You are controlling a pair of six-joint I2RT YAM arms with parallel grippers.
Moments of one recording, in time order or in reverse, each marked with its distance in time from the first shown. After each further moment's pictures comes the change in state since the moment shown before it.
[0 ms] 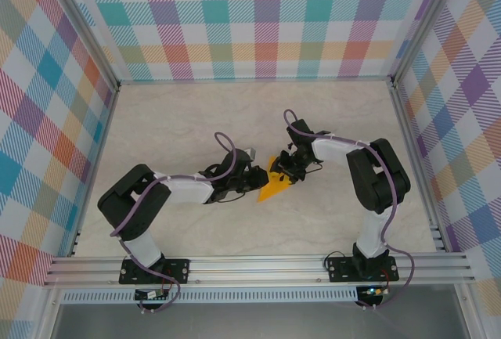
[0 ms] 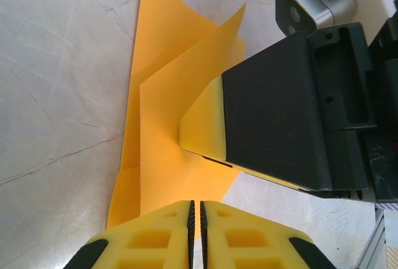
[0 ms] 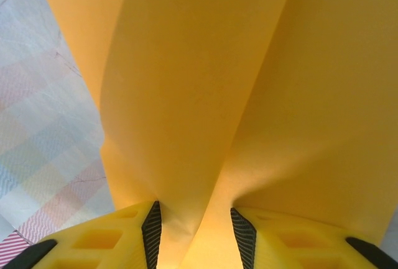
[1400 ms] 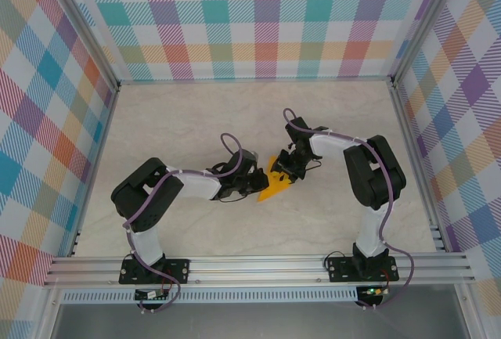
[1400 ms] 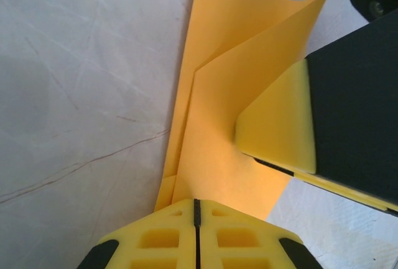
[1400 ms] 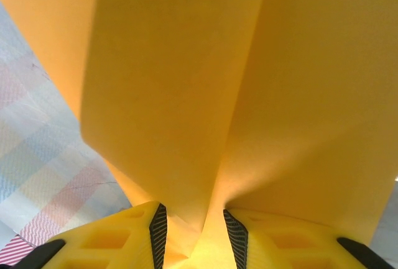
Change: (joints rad) left arm 0.000 0.102 0.071 -0.080 0.009 -0.005; right arm -0.003 0.053 0.066 -0.091 -0.005 0.011
